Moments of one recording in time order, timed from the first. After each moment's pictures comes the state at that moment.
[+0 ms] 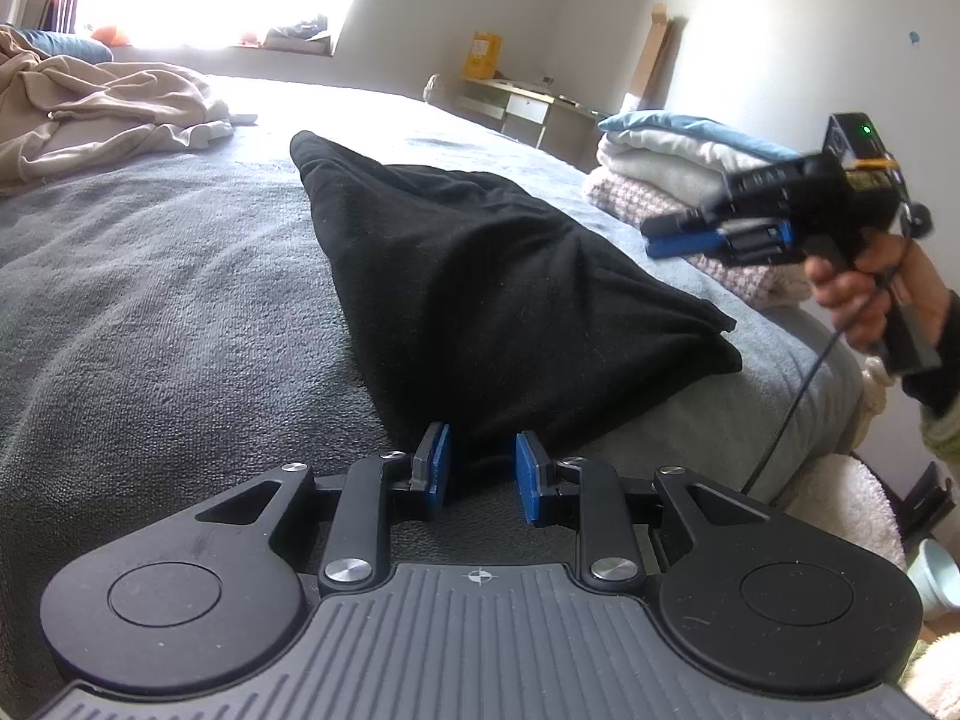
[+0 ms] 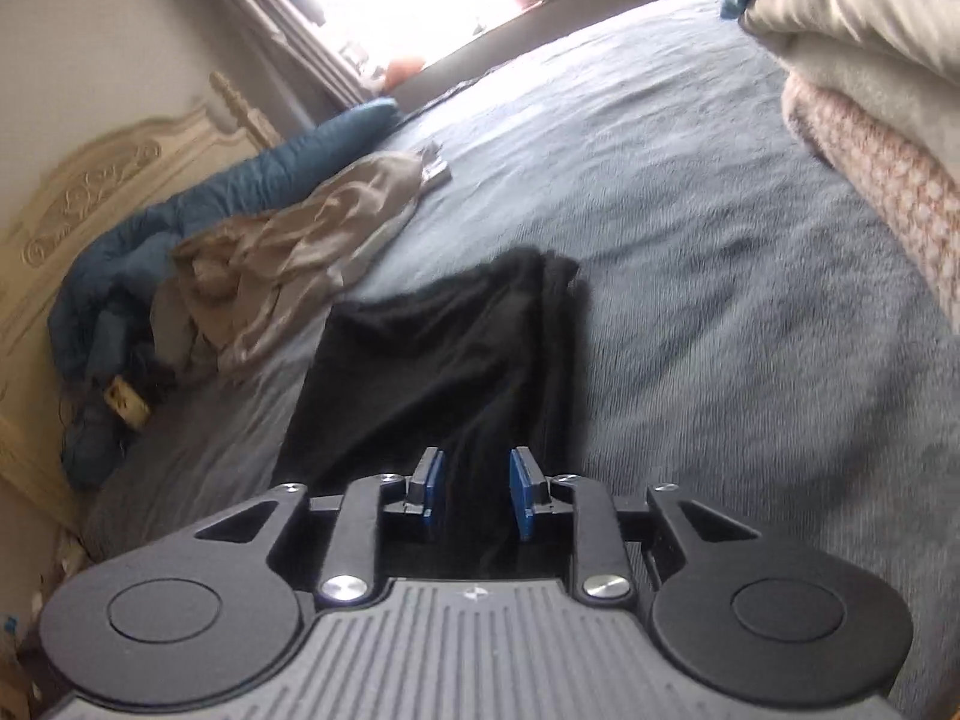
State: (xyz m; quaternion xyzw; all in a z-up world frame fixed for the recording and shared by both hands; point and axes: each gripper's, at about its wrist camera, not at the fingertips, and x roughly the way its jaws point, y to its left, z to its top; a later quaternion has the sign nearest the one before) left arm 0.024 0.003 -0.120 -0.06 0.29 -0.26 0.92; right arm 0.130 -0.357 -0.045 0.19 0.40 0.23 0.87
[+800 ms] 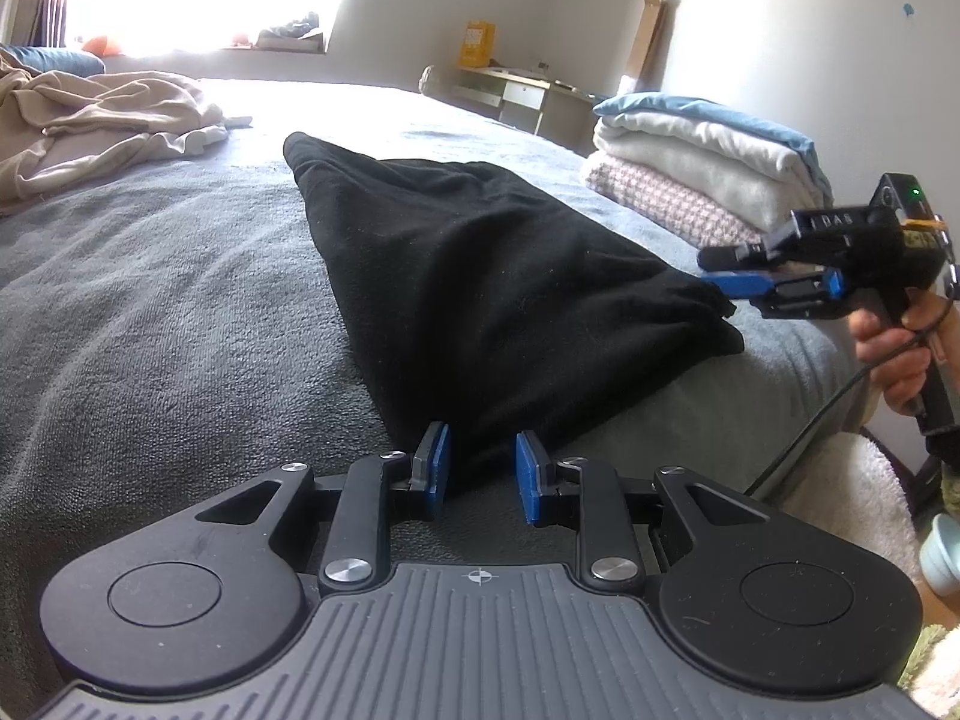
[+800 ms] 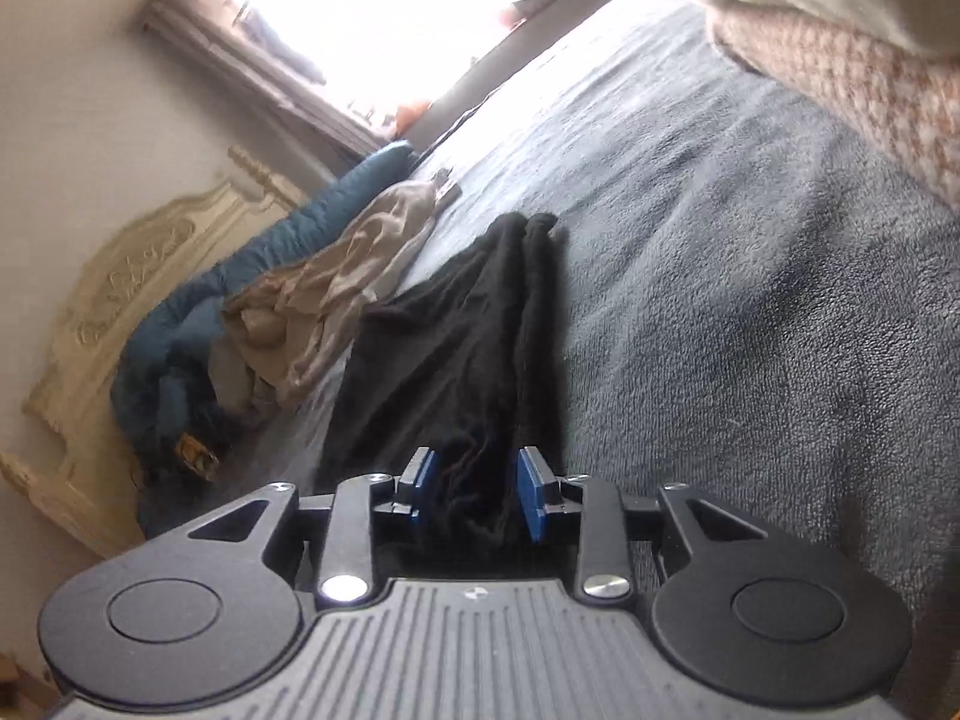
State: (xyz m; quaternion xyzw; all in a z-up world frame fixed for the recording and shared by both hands) left arm 0.023 -0.001 -0.117 -0.04 0.30 -0.26 0.92; right arm 0.081 -0.398 -0.076 0.29 0.36 0.26 0.85
